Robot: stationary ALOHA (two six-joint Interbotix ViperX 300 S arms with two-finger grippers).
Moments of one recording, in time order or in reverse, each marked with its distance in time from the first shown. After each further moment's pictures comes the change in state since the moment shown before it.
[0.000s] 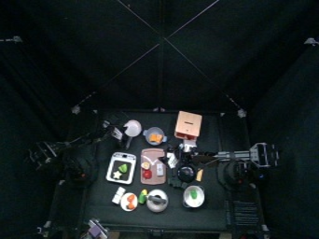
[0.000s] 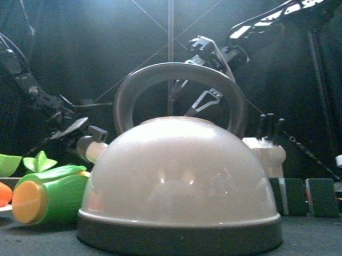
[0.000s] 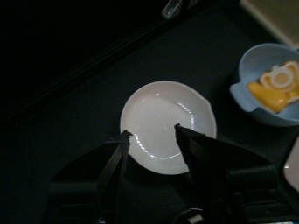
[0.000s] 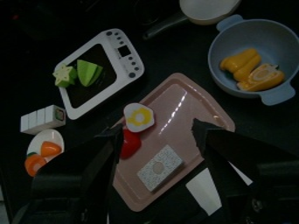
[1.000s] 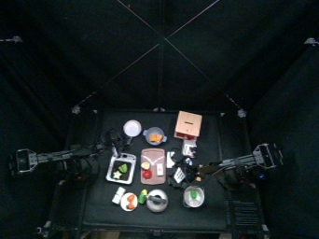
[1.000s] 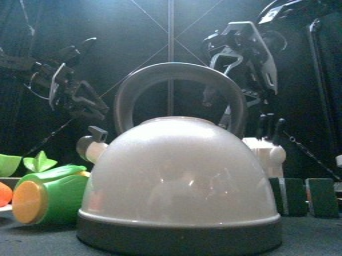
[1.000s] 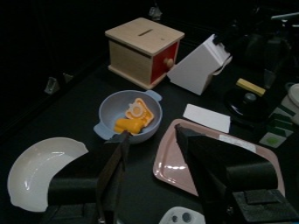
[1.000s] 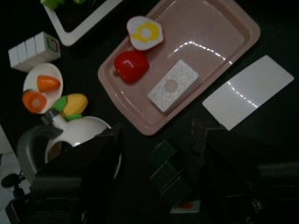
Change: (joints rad) left arm -0.414 -0.380 0.166 -0.017 -0.133 -0.009; right arm 0.195 -0.046 0.081 0.210 0.170 0.008
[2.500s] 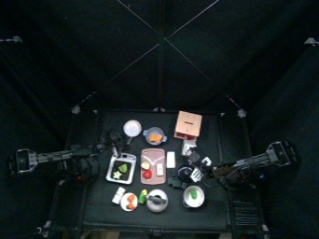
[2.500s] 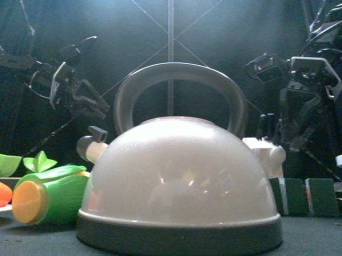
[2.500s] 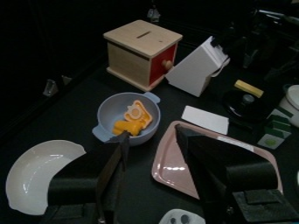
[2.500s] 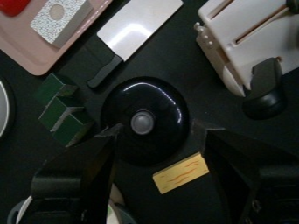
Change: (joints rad) left arm -0.012 0.000 -0.008 -0.002 0.000 0.000; right arm 0.097 -0.224 0.262 0.003 0.287 -0.002
